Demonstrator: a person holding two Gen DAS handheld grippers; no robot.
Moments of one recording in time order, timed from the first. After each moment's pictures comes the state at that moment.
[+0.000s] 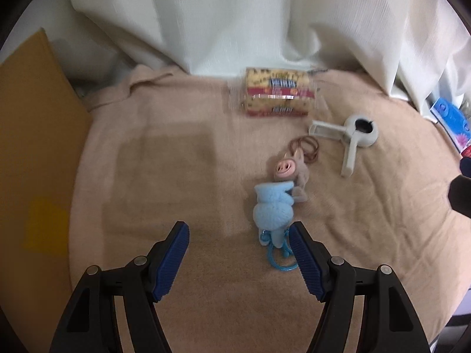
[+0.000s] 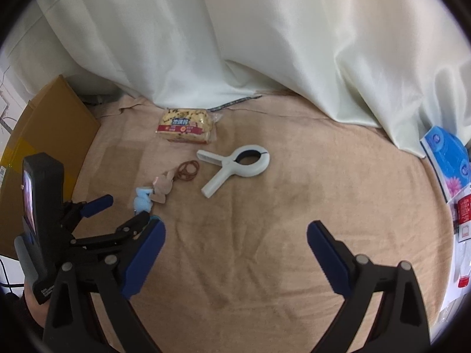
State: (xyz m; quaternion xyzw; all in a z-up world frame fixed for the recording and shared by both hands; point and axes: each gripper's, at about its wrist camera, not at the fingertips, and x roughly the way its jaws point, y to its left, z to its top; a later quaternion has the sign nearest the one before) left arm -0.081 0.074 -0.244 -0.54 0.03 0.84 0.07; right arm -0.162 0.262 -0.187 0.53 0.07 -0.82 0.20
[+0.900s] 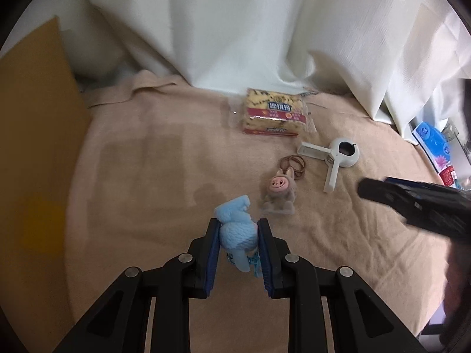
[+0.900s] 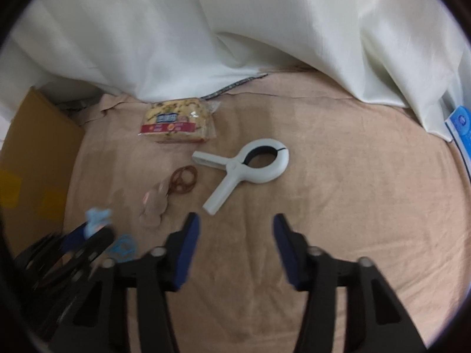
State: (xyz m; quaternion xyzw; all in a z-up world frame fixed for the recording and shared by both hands) left arm -0.072 0.050 -0.216 -0.52 -0.03 0.85 0.10; right arm -0.199 0.235 -0.228 0.57 0.03 -0.80 0.18
